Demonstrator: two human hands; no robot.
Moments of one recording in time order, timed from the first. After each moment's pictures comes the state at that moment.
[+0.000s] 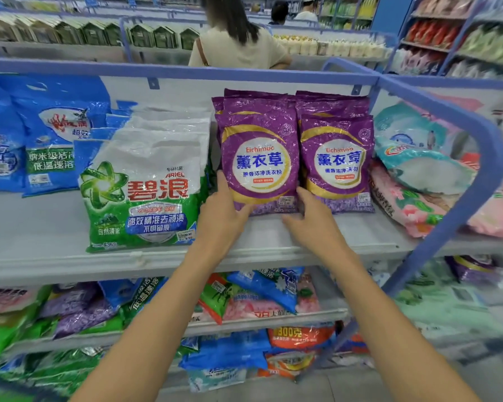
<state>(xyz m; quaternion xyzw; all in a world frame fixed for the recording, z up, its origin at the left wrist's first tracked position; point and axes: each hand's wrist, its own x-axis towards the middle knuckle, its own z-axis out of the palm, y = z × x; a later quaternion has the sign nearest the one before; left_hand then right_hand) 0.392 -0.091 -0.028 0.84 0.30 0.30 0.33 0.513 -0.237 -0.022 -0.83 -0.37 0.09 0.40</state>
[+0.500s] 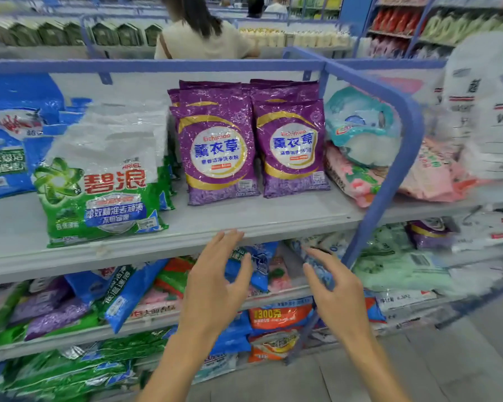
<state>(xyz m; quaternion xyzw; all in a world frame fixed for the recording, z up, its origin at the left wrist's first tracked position) 0.321 -0.231 -0.071 0.85 0.24 0.31 0.34 0.455 -0.403 -0.096 -0.80 -0.28 0.03 0.52</state>
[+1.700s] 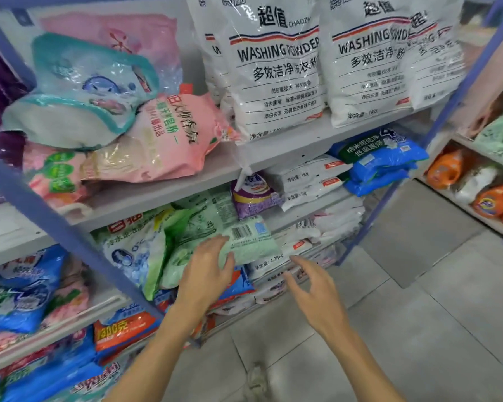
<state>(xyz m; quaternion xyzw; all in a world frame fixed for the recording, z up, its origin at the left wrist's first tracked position) 0.674 -0.542 -0.188 0.94 0.14 0.10 0.29 0.716 -0.778 -0.194 -0.90 -0.15 0.10 0.39</state>
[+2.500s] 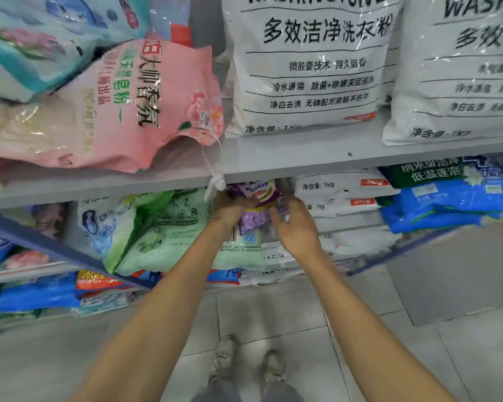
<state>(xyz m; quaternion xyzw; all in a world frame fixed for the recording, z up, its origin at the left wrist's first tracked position) 0.890 -0.556 -0.219 0.61 0.47 0.08 0.64 0.951 -0.707 -0.217 -0.87 -0.24 0.19 0.37</state>
